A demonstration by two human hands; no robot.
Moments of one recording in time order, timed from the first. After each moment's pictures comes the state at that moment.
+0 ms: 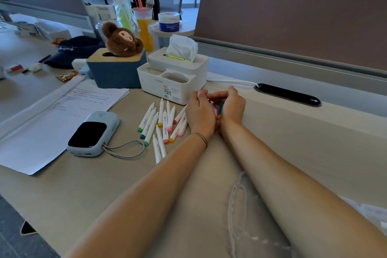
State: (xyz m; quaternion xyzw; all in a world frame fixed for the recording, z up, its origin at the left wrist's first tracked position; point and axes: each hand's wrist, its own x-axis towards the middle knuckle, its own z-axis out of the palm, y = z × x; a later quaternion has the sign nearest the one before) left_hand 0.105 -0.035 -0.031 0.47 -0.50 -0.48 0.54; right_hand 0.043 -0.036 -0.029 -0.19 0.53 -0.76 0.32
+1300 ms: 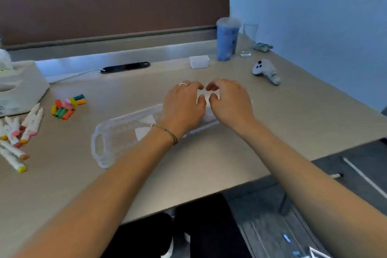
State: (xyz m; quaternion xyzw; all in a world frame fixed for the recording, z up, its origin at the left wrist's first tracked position) left_hand 0.038 0.289 0.009 0.10 -0.95 -0.14 0.27; right_hand -0.025 0.410 0.011 -0.29 0.90 -0.30 -0.15
